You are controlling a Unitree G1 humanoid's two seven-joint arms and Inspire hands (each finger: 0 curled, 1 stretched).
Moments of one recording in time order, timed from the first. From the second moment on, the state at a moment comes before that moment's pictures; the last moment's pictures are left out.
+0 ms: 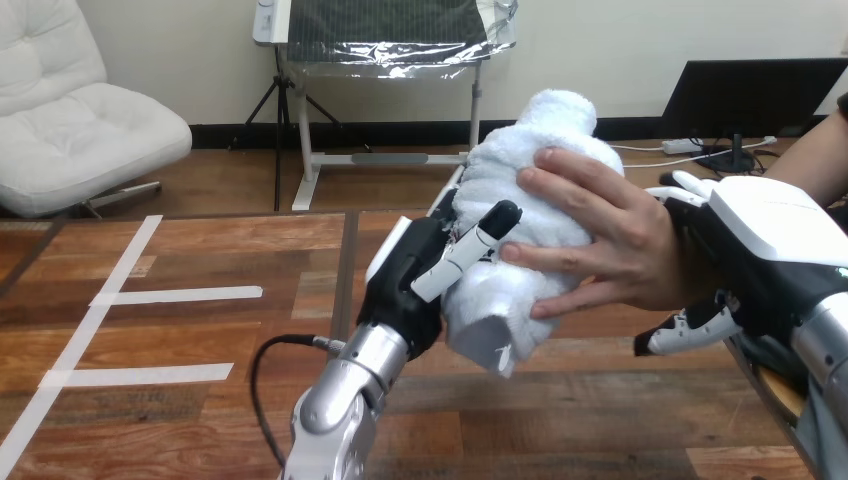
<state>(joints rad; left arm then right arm) -0.46 -0.13 0.03 0.85 -0.09 -0.51 -0.35 0.00 -0.69 0.05 -0.51 -0.71 0.33 0.41</state>
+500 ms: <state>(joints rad) -0.37 -0.08 0.01 0.77 0.02 -0.65 -0.21 0.05 -0.62 0.03 -0.62 -0.71 0.36 0.41</state>
